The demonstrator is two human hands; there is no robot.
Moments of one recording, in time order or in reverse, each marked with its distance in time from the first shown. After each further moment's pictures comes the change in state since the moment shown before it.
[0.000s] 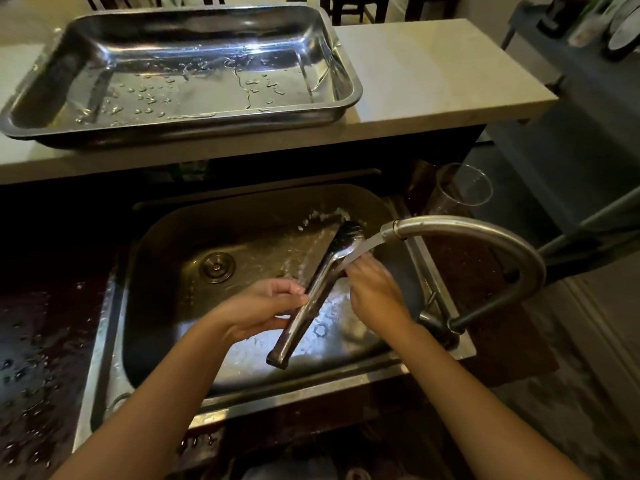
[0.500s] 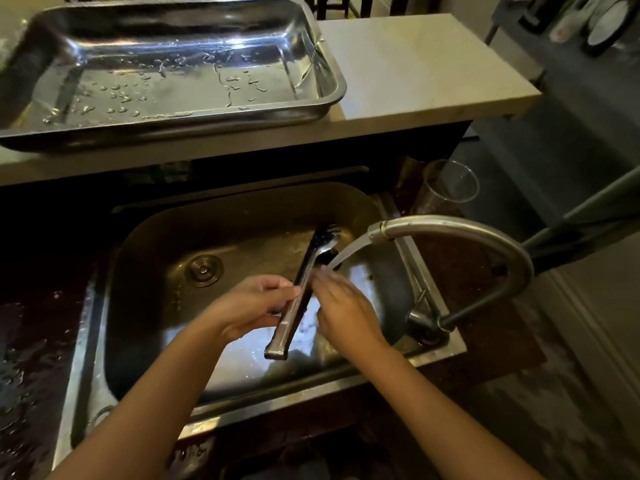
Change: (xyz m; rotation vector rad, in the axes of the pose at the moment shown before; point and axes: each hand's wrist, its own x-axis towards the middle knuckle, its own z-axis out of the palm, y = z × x) left_hand 0.008 0.006 0.003 0.019 0.096 0.010; right_hand -0.021 -0.032 0.006 0.007 0.009 -0.105
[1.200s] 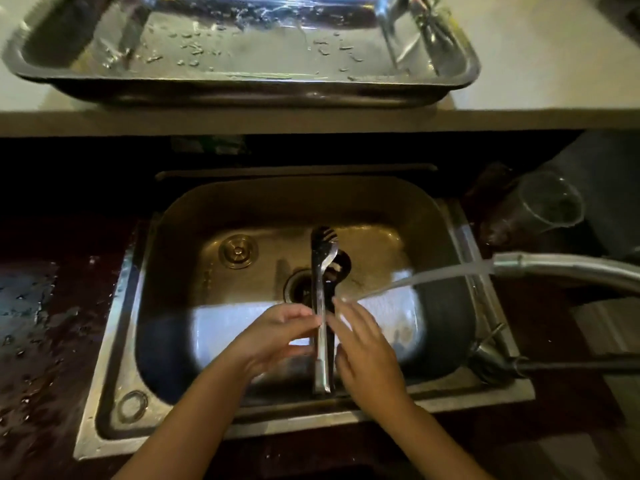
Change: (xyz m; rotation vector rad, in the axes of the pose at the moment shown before) left_hand 0.004 -0.066 -0.037 -0.249 0.074 -0.038; right_hand -0.012 -0.032 0.048 0.066 -0.154 0.041
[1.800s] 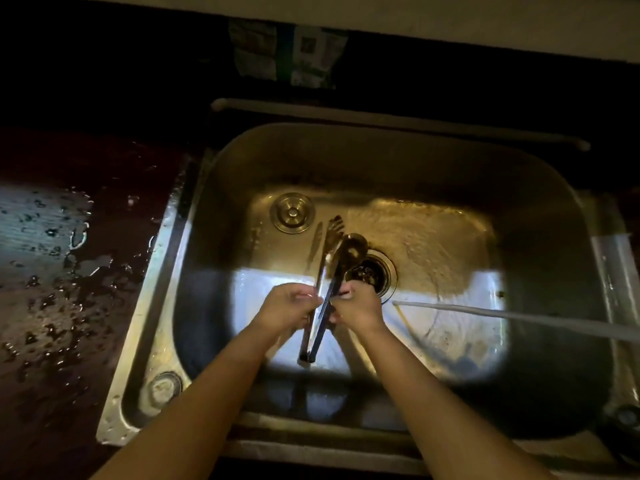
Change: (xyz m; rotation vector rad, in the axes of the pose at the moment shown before) left_hand 0.066 -0.069 -0.098 0.089 0.508 -0.074; right_hand 0.126 -0.019 0.136 0.654 -0.283 0.774
